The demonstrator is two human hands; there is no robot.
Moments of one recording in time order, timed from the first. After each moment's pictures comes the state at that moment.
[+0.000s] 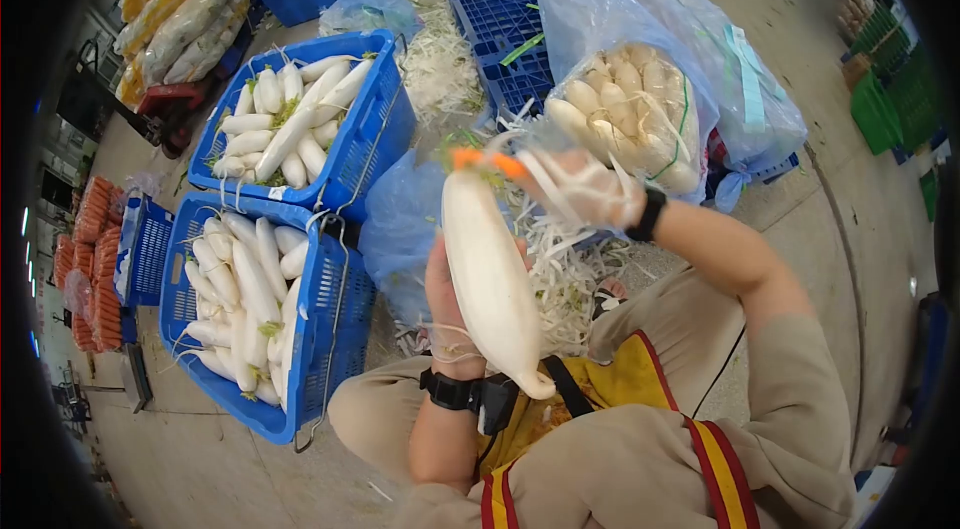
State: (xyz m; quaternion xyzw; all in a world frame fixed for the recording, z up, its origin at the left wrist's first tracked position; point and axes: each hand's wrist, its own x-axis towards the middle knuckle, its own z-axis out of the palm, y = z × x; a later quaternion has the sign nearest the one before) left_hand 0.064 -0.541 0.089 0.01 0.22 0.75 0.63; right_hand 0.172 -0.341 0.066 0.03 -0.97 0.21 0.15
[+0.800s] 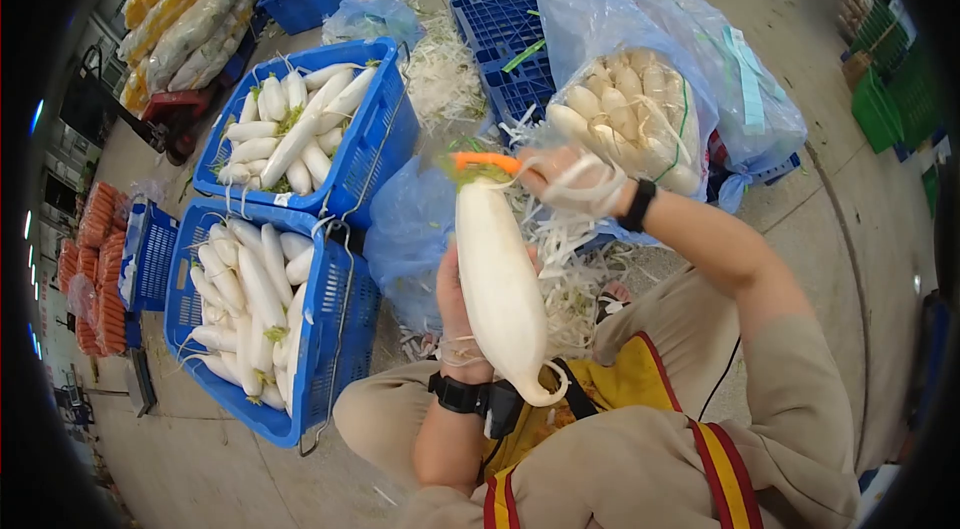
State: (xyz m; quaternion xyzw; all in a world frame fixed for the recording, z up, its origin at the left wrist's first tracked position) left_hand 0.068 -0.540 0.084 0.02 0.20 0.73 0.65; right_hand 0.149 -0.325 0.074 -0.04 -0.96 0.11 0.24
